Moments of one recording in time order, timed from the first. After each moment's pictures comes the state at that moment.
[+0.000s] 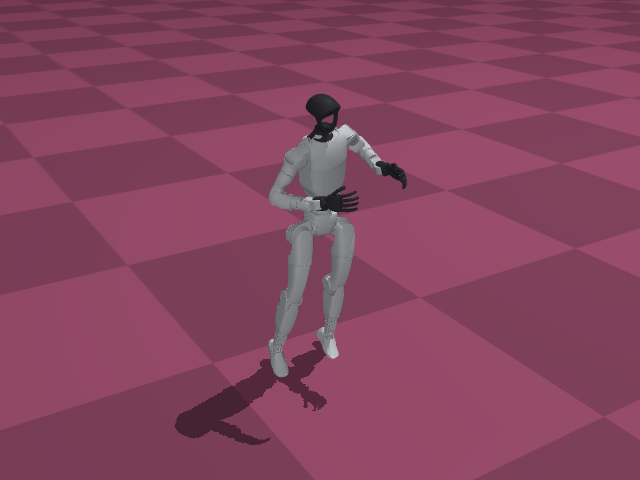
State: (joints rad) left arm 0.47 0.79 -0.07 -0.36 -0.43 -0.34 0.29; right arm 0.12 -0.58 0.32 -0.45 0.24 -0.20 -0.11; waist 0.12 0.22 0.05; left_leg -0.01 0.02 -0.12 0.01 0.29 -0.26; right_leg -0.11 -0.11 -0.15 0.26 0.24 0.25
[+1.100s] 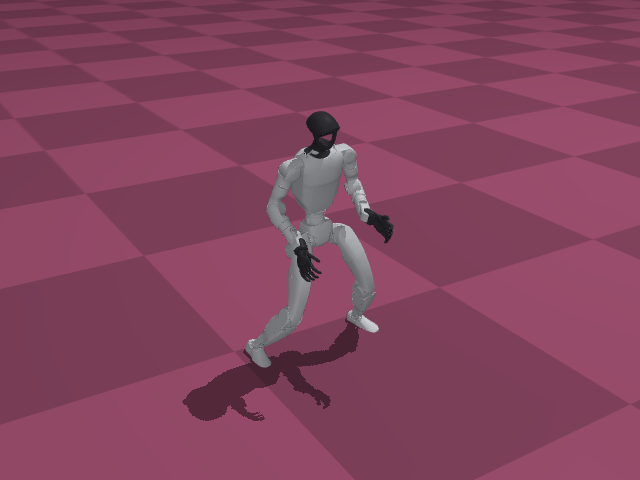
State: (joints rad) left arm -0.15 0.25 -0.35 0.13 -0.44 -0.22 0.46; right arm -0.04 -0.41 0.32 0.33 0.03 -0.01 -0.51; waist -0.06 0.04 0.35; left_leg -0.22 0.29 -0.03 0.77 -0.46 0.03; right_leg -0.20 -0.34 0.12 0.91 -0.54 0.21
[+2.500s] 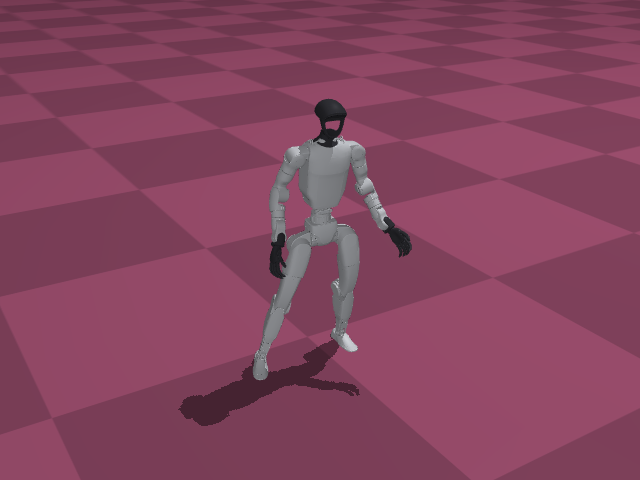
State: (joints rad) left arm -0.06 0.33 -0.07 0.88 -0.50 -0.17 0.26; right arm 0.18 -0.31 0.18 0.83 0.22 -0.04 -0.24; waist 0.05 -0.07 0.07; left_leg 0.11 0.06 0.09 0.08 -0.25 -0.09; right_leg 0.05 -0.38 -0.29 0.05 0.01 0.26
